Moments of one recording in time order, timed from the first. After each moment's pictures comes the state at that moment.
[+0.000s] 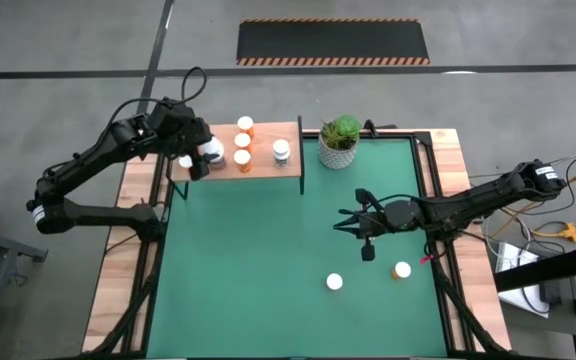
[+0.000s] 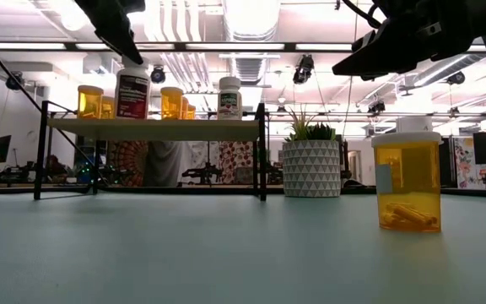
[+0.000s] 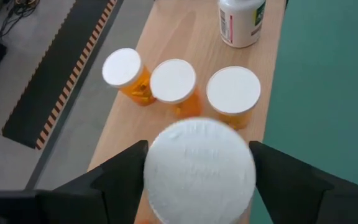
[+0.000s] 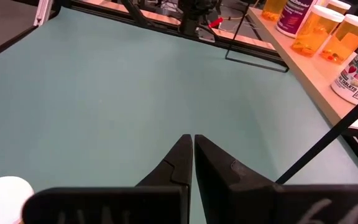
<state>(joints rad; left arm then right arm) 0.61 1.02 1.24 -0.98 -0.02 0.37 0.20 1.08 0.48 0.24 0.17 -0.16</state>
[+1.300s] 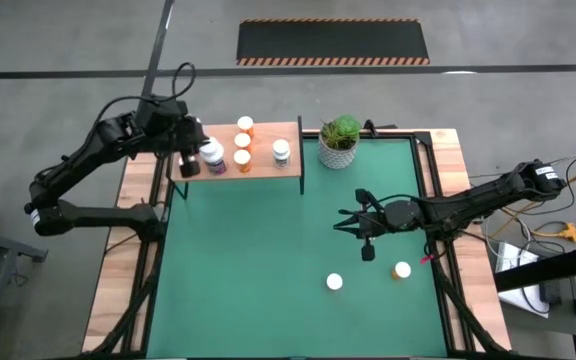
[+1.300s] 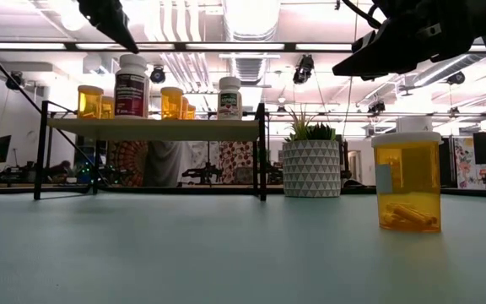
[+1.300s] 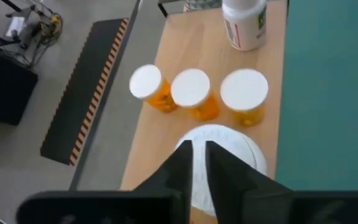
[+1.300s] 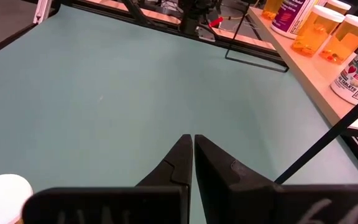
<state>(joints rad) 0.61 0.99 1.30 -1.02 -0.06 0.51 0.20 1.08 0.48 0.24 0.17 -0.17</state>
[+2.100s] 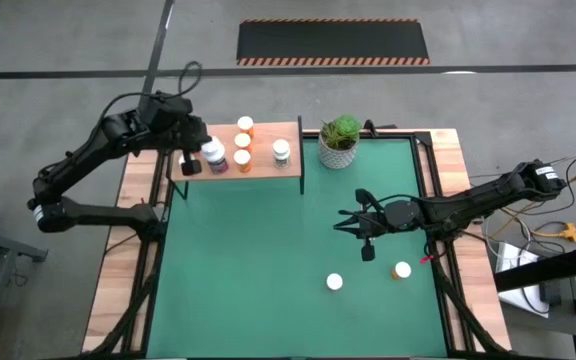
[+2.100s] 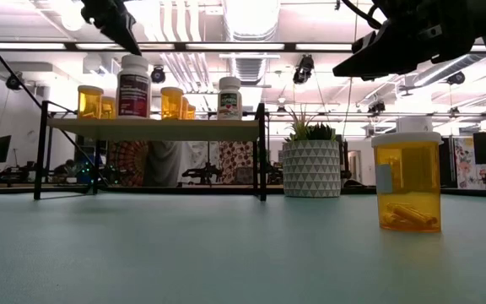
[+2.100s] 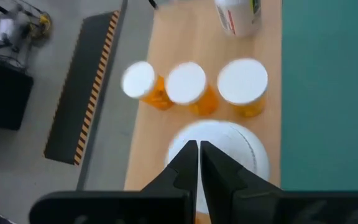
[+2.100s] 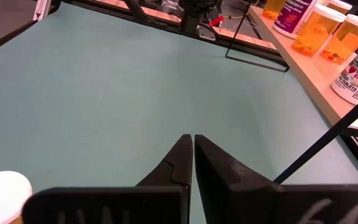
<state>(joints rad) 0.61 1.04 1.34 -1.06 -0.07 0.58 0.20 1.08 0.48 0.24 0.17 -0.18</state>
